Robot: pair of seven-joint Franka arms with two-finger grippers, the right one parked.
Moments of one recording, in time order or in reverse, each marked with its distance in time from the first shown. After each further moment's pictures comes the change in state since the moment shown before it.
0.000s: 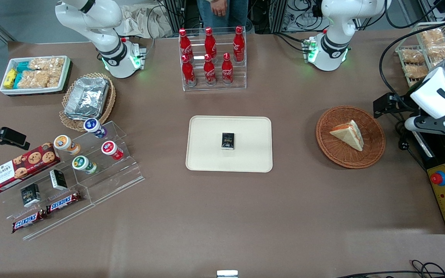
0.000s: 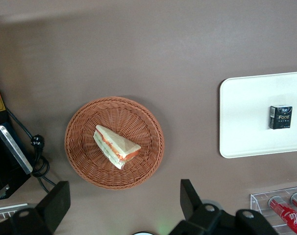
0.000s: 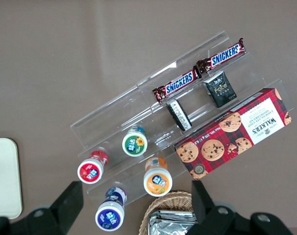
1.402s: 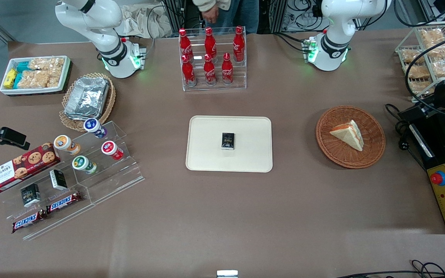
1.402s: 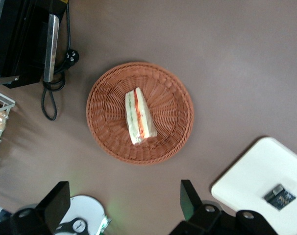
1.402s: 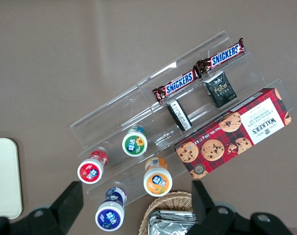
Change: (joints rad) arm 0.004 -0.073 0.153 -0.178 0.012 0.028 -0.551
